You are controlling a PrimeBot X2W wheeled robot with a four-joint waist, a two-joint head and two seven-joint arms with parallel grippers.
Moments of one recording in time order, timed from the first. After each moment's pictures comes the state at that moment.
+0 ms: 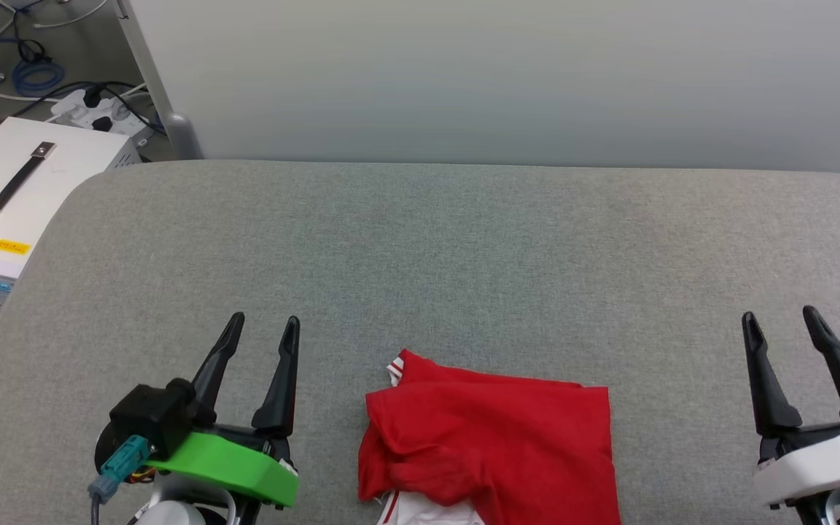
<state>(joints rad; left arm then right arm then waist) -0.04 0.32 -0.31 -0.01 -0.53 0.01 -0.26 0.08 -0.22 -0.03 -0.15 0.28 0.13 -0.10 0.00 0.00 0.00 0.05</state>
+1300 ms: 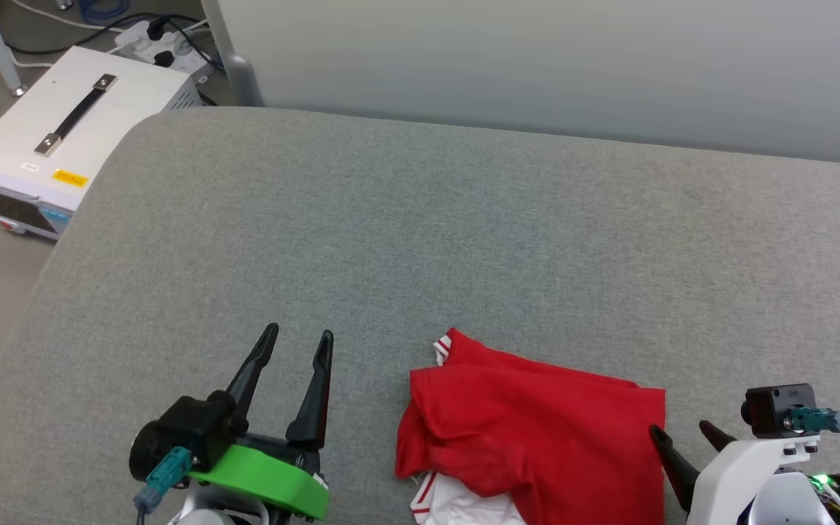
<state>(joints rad) -0.01 0.15 -0.20 0.05 -0.32 -0.13 -0.26 0.13 -0.10 0.01 -0.15 0.27 0.13 0.51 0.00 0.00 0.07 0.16</state>
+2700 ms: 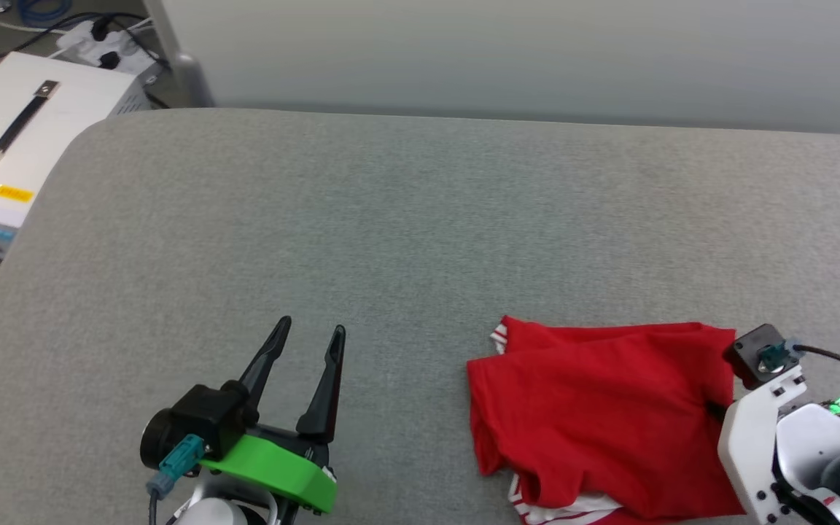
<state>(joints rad) -0.05 0.17 -0.24 0.09 -0.33 -0.13 -0.26 -0.08 -0.47 0.28 -0.09 0.32 0.13 0.72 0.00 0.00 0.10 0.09</state>
